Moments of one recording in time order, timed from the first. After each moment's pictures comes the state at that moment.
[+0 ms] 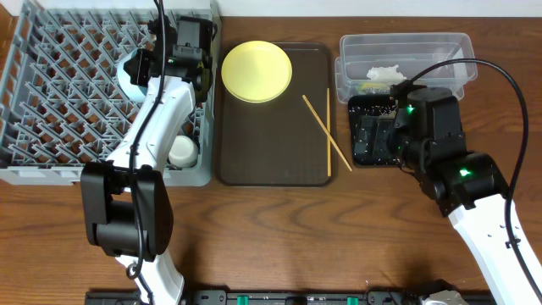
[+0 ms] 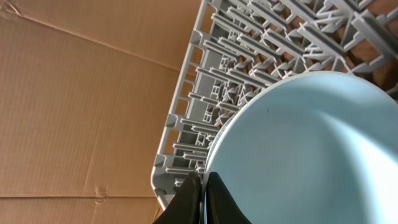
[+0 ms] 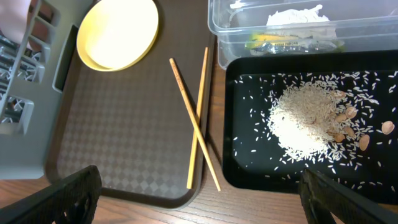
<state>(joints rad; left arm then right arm) -0.16 1.91 1.56 -0.65 -1.11 0.12 0.29 1.20 1.11 -0.71 -0.04 0.33</state>
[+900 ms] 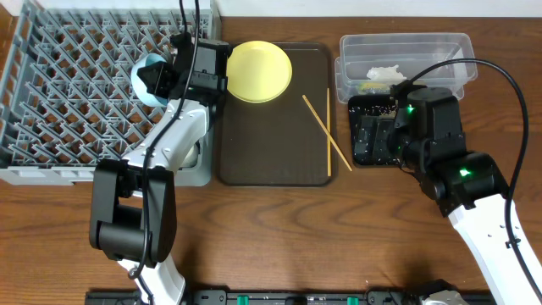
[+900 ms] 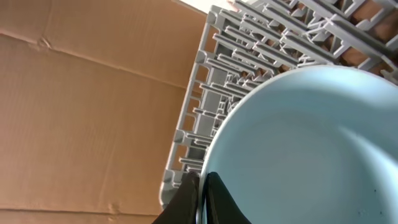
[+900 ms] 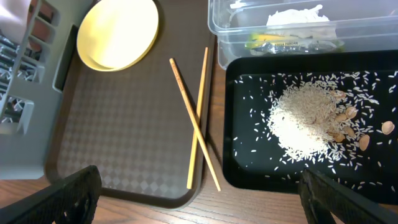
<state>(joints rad) -0.22 1.89 1.32 -0.22 -1.21 0.38 0.29 1.20 1.11 -0.71 -0.04 0.33</state>
